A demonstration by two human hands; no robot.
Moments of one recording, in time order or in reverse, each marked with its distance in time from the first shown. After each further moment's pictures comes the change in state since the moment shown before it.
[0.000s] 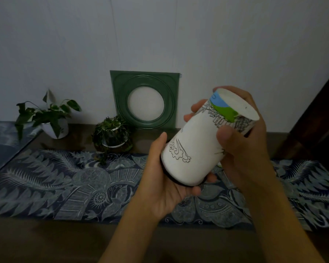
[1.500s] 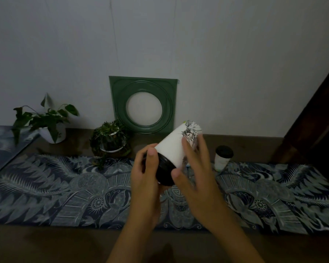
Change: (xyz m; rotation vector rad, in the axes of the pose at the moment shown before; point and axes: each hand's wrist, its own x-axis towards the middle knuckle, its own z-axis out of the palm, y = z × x) left_hand -0.001 -0.014 -0.037 0.324 0.478 0.482; right_hand -0.061 0.078 0.013 -0.755 -0.034 0.135
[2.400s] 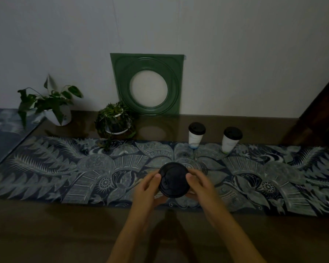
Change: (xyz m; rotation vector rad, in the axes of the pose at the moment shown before) left_hand 0.000 -0.101 -0.082 0.265 0.008 -0.287; right_hand -0.041 0.111 0.027 0.429 -0.121 0.694
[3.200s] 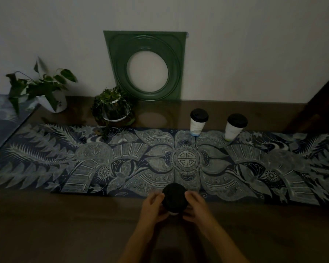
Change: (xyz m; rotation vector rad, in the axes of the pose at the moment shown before) left_hand 0.032 -0.125 -0.021 0.038 0.125 -0.391; right_hand 0.019 0.124 0.002 0.129 0.052 0.480
